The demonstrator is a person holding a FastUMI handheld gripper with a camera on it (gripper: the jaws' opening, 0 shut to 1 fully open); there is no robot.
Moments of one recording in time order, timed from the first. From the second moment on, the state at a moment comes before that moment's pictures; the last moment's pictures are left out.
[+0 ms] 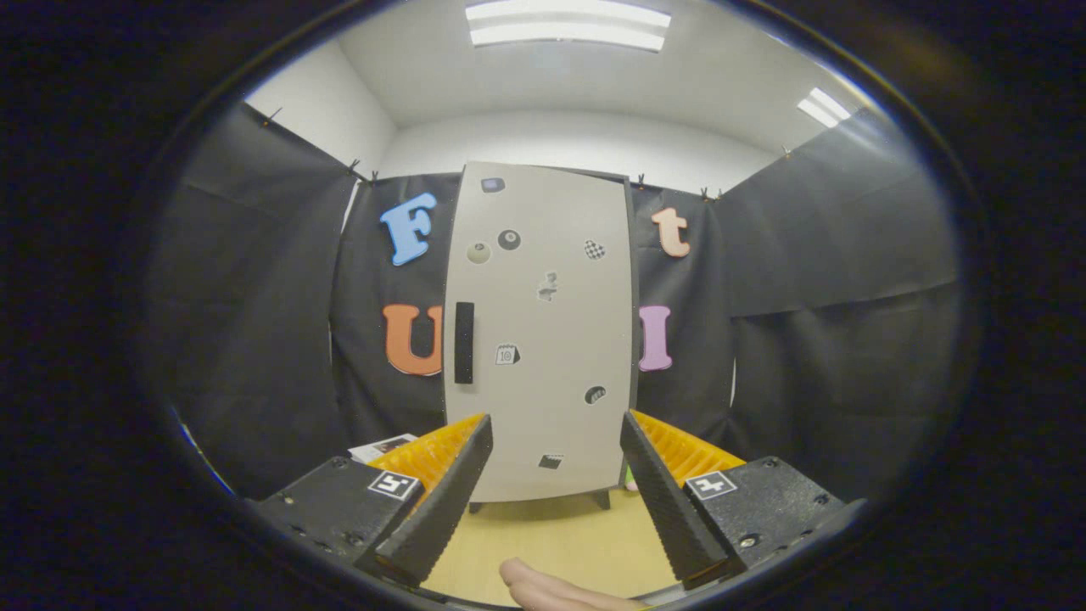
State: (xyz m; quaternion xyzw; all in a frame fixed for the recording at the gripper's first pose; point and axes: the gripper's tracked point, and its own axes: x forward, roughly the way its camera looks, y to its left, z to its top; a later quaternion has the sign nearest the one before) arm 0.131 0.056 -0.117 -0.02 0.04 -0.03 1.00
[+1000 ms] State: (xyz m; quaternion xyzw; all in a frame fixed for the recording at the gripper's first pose) arm 0.123 0.044 -0.131 -0.02 0.05 -0.04 1.00
